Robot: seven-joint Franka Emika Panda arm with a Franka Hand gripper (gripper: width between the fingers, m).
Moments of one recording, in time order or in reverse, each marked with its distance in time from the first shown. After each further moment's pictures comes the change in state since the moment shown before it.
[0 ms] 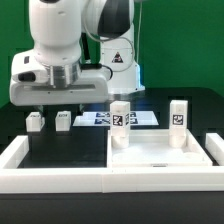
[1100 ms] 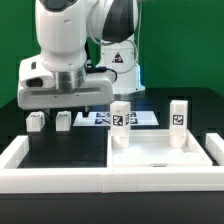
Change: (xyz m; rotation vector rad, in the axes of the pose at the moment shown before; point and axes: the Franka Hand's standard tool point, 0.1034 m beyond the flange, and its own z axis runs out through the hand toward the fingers) arm -0.003 -0.009 0.015 -0.005 -0.047 -0.024
